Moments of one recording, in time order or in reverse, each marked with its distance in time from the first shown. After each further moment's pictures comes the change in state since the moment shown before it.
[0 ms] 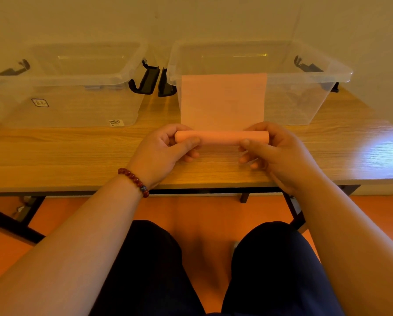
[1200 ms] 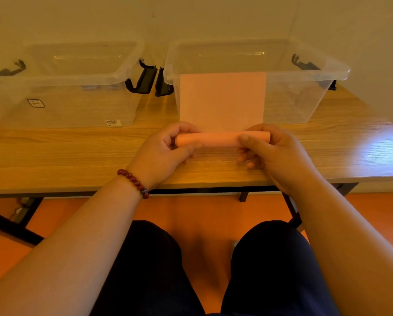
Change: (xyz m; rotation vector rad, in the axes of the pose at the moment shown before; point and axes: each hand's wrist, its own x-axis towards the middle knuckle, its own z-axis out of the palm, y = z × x) left_hand -0.001 -0.001 0.000 0.141 -0.051 0.065; right_hand -0.001 0.003 0.001 -0.049 0.049 -0.031
